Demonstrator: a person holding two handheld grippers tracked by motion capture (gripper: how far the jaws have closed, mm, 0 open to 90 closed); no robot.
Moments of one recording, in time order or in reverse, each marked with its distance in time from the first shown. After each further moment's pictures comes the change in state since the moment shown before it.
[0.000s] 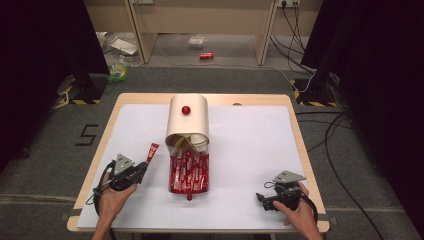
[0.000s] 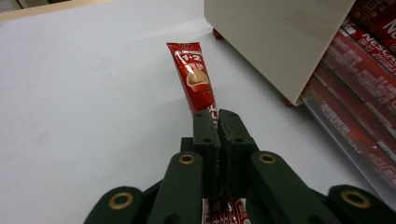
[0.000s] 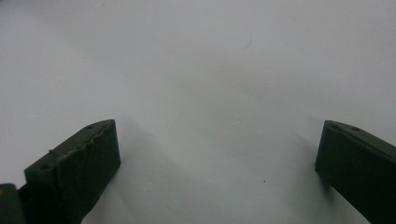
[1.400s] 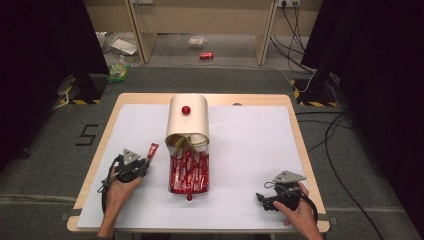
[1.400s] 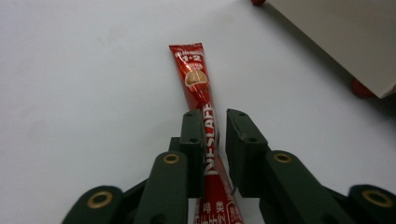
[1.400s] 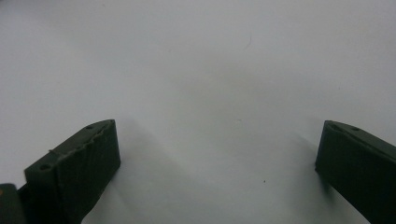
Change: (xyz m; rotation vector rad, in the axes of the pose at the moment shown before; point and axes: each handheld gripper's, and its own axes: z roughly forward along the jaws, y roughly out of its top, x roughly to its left) left arm 0.013 -0.005 0.041 0.104 0.062 -0.008; right arm 0.000 0.000 0.000 0.000 0.000 0.000
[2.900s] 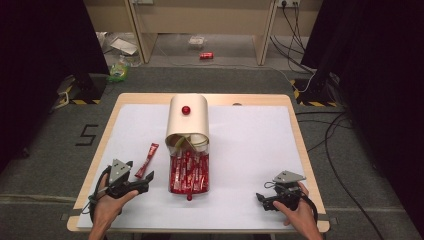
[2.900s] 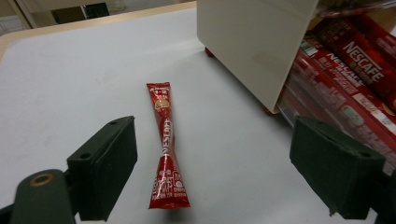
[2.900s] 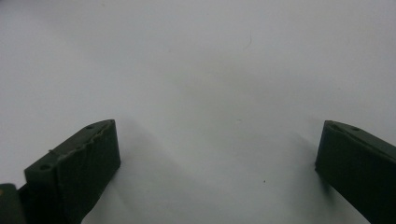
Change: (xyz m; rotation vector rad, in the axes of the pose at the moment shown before) left arm -0.019 -0.007 -0.063 -0.186 -0.062 0.001; right arm 0.000 0.000 0.000 0.000 0.000 0.000
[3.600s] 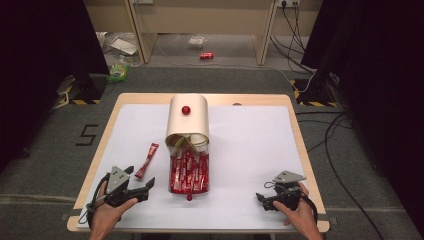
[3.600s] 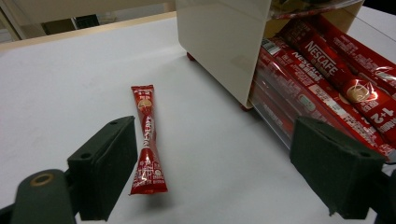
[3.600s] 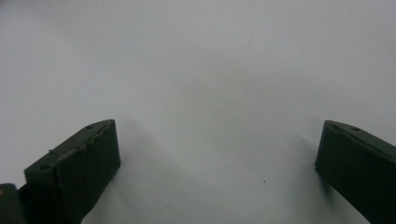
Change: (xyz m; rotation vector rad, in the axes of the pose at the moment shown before) left arm -0.011 -0.008 -0.016 -0.039 -0.039 0.025; right arm 0.000 0.000 0.000 0.002 0.000 0.001
